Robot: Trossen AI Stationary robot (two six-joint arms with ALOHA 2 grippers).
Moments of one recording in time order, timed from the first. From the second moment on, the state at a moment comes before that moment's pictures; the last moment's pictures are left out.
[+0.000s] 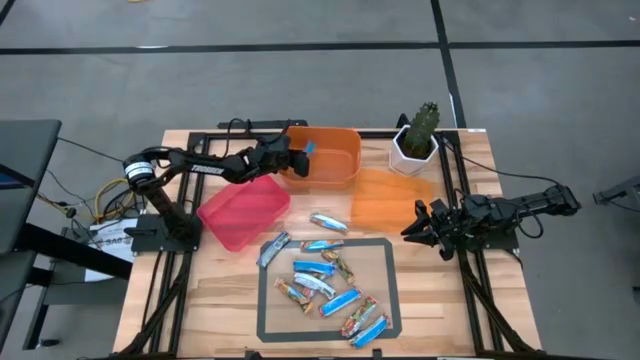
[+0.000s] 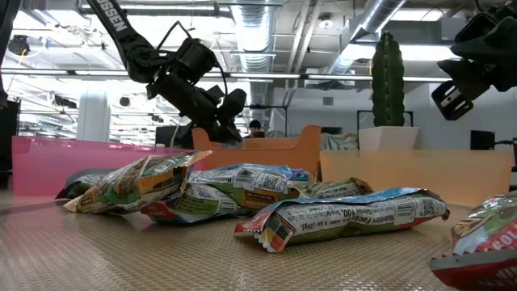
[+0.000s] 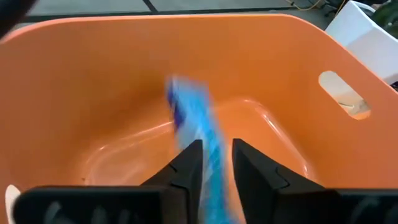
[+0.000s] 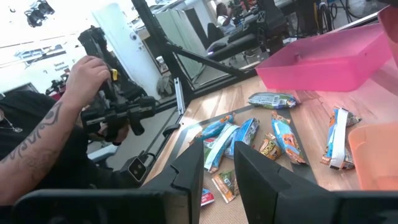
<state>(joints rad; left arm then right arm) 0.49 1.67 0.78 0.41 -0.17 -0.52 0.21 0.09 0.01 0.03 -0.10 0.42</state>
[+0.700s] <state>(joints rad) 0.41 1.60 0.87 0.36 -0.24 -0.30 0.20 0.09 0.01 0.03 -0.10 0.42</state>
